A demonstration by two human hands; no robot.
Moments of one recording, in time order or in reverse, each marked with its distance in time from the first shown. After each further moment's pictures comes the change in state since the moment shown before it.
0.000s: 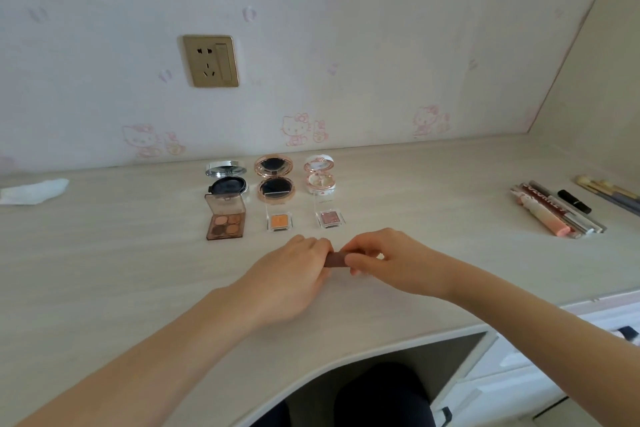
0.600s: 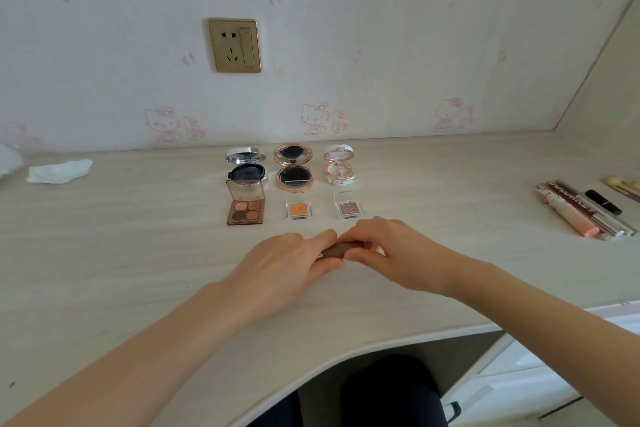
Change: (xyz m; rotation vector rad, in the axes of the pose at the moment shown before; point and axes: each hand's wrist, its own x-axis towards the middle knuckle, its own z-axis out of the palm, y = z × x) left_hand -0.019 -0.029 0.003 0.085 0.094 0.014; right_hand 0.013 -0.021 0.011 -0.205 0.011 -0.261
